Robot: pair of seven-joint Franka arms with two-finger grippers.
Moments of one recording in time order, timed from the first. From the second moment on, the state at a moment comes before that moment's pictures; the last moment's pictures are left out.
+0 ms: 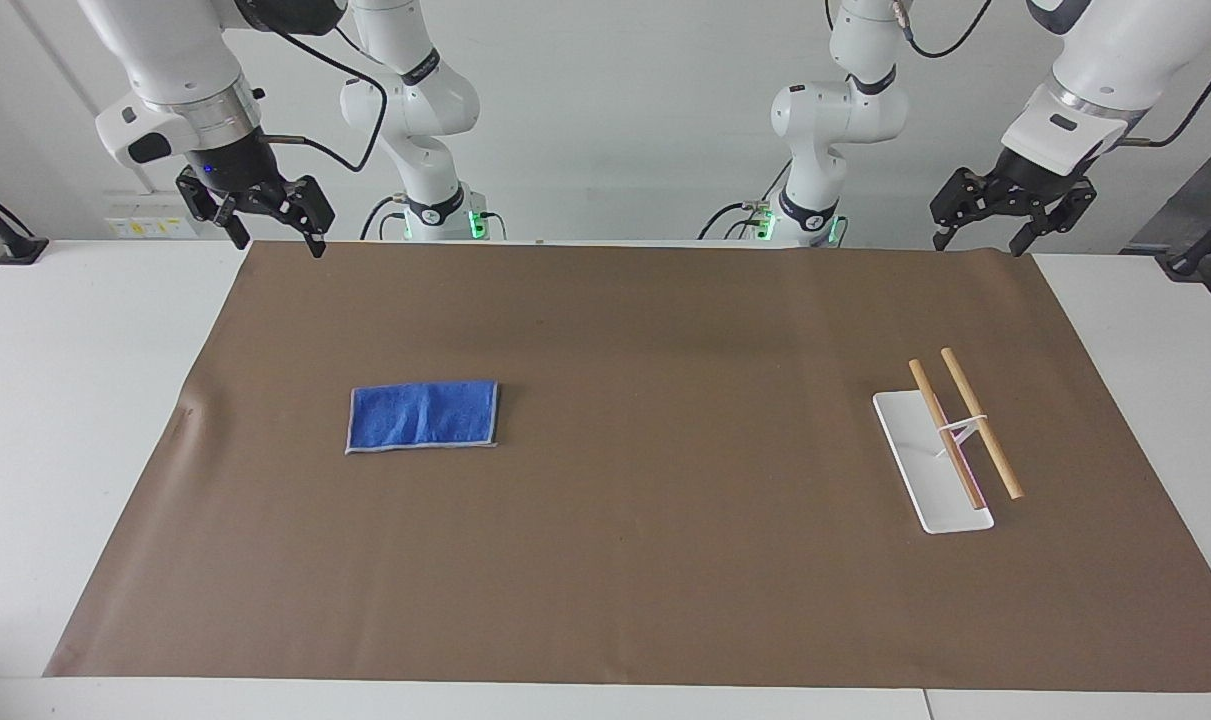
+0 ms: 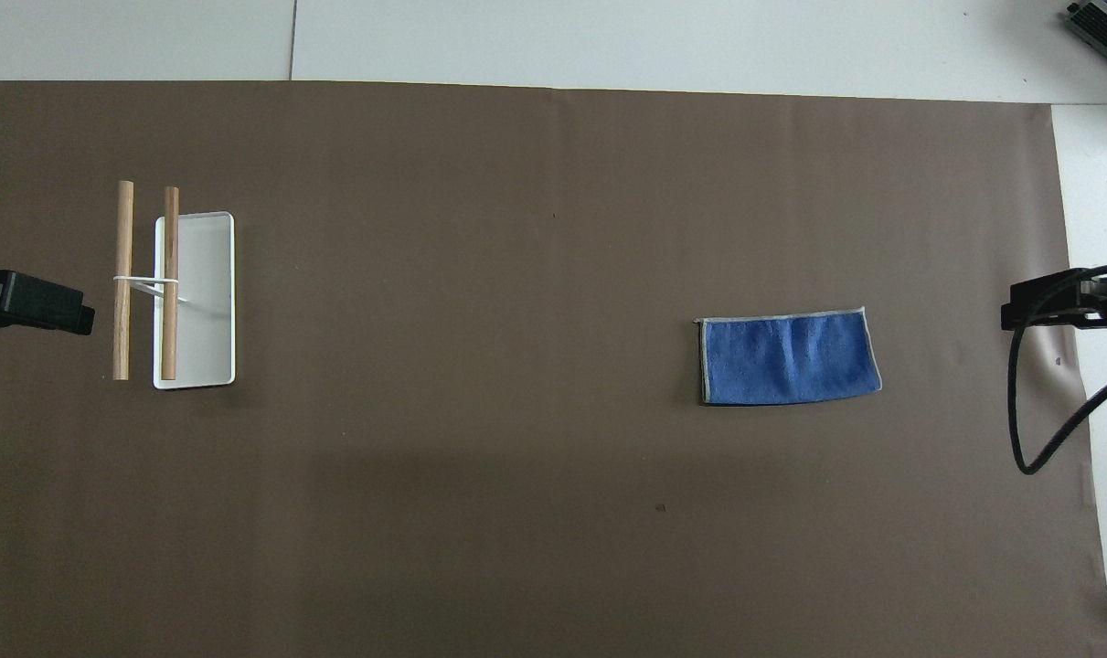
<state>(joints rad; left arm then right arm) -0.07 -0.04 0.00 -1.51 -0.03 1.45 0.05 0.02 -0.05 -0.05 -1.57 -0.03 1.51 0.09</state>
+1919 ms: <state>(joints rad) -0.05 -0.04 0.01 -1.51 -0.03 1.45 0.05 0.09 -0.01 -0.04 -2.14 0.03 2.19 0.03</state>
